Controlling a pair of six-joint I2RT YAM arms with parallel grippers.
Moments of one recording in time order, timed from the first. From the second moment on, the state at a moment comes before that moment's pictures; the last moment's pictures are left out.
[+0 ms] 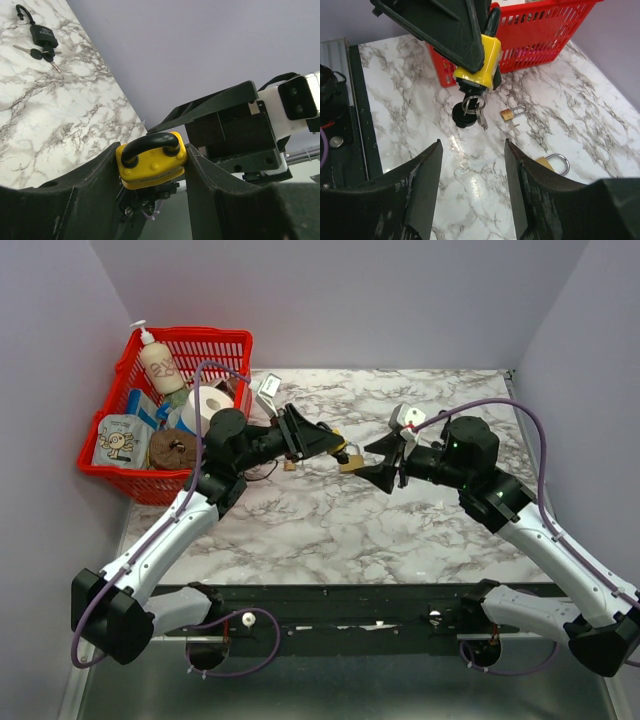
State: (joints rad) left arm -0.50 1.15 0.98 0.22 0.59 -1.02; right arm 0.65 1.03 1.07 -0.22 -0.50 -0.20
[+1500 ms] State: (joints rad) left arm -0.65 1.15 1.21 -0.12 0.37 -0.59; right arm 0.66 1.13 1.07 -0.06 -0.55 -0.10
